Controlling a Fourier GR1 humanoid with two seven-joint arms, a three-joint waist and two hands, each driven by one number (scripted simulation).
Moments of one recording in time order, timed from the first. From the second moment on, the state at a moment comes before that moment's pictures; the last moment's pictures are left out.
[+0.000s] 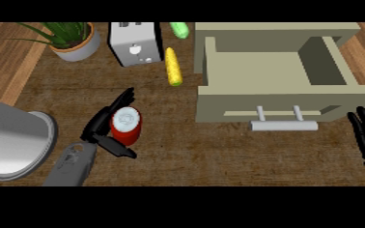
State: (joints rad) left arm -0.39 0.15 0.09 -0.64 -0.20 -0.40 -0.62; right arm 0.26 -0.01 -0.24 -2.12 -0.07 0.22 0.08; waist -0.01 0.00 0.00
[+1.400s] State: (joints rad) left arm -0.30 0.04 0.26 -1.07 0.02 -0.08 -0.32; right arm 0.30 -0.01 -0.27 -2.19 -0.11 0.21 0.10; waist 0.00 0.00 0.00
